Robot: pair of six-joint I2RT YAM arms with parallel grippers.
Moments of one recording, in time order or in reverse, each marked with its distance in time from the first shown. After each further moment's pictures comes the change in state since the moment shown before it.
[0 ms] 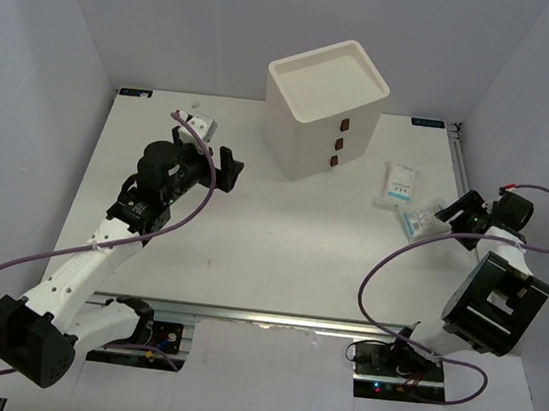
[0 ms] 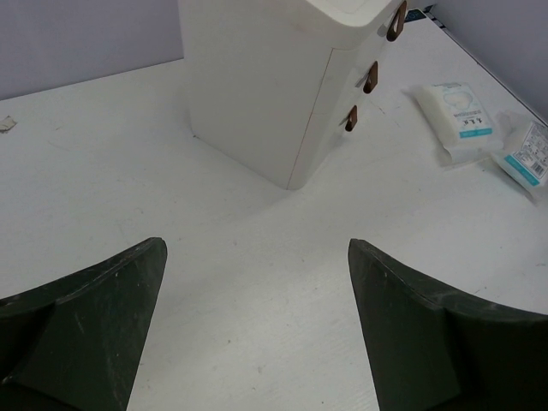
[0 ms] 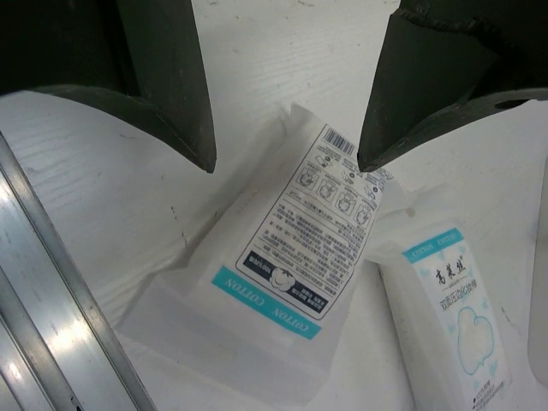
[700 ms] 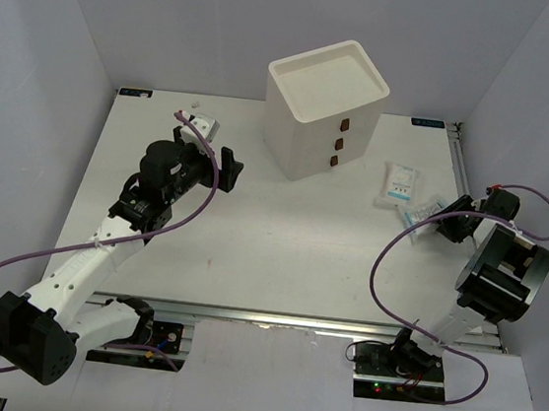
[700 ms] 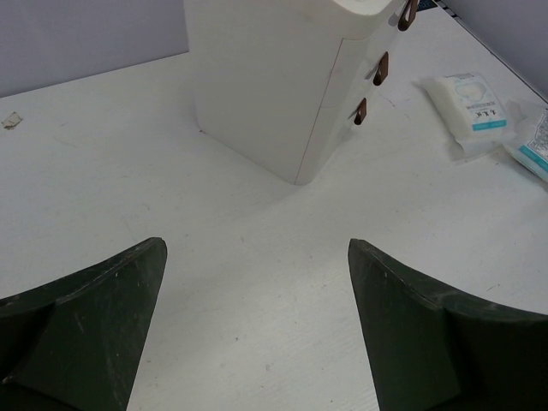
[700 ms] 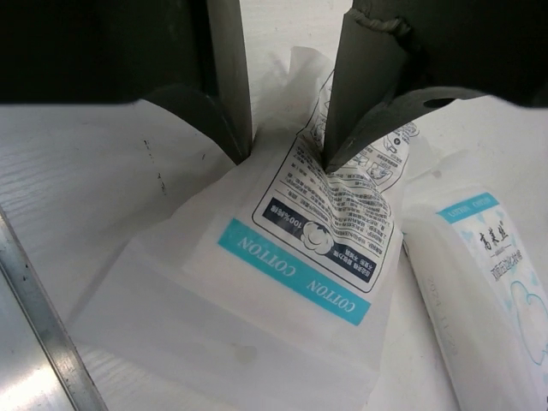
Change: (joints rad) left arm 0.000 0.018 0.000 0.000 -0.008 0.020; right arm 0.033 0.241 0.072 0.083 -0.034 0.050
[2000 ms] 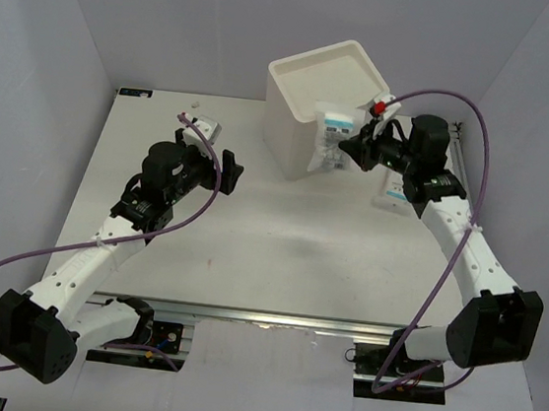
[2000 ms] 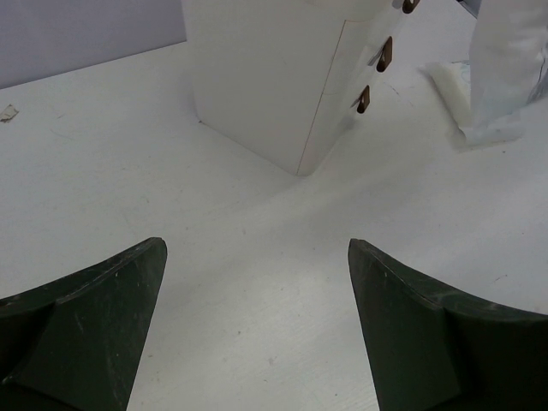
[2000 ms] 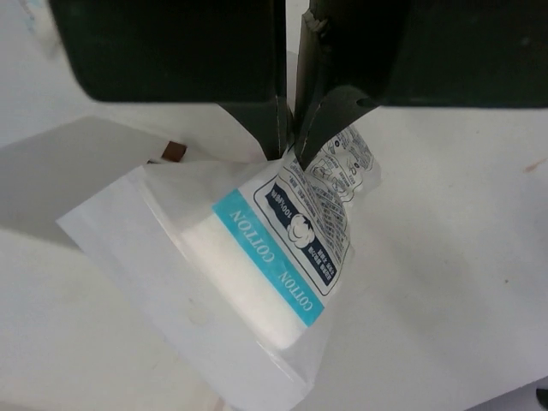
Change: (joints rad) left arm 0.000 0.004 -0.014 0.000 0.005 0.014; right arm 0.721 -0.379 0.225 0.052 -0.256 -0.530
